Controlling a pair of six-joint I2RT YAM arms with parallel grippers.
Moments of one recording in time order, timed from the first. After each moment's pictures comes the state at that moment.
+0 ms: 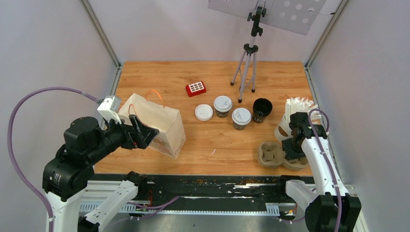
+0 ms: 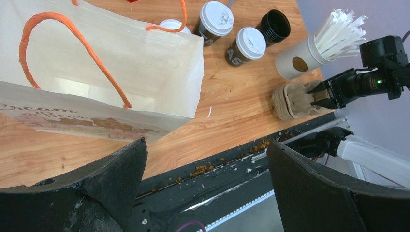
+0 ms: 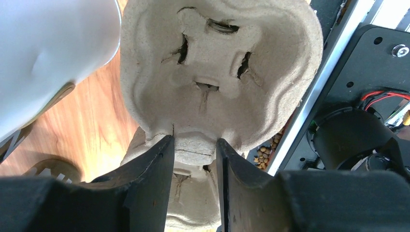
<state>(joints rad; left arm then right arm) -0.39 0.66 1.45 -1.19 0.17 -0.46 -0.04 0.98 0.79 -1.23 0.25 1.35</state>
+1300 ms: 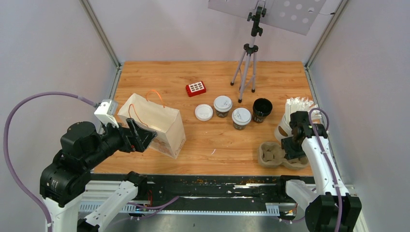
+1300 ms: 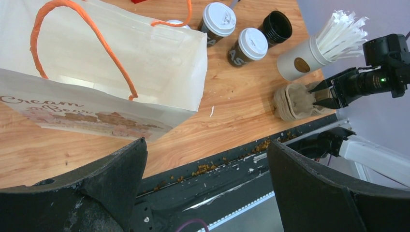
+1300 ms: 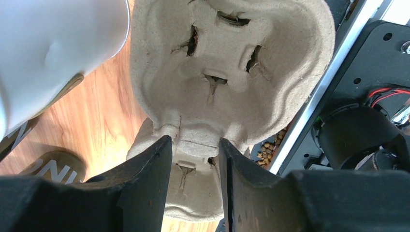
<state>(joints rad) -0.39 0.63 1.44 -1.20 0.15 -0.46 -0.04 0.98 0.81 -1.24 0.23 1.34</state>
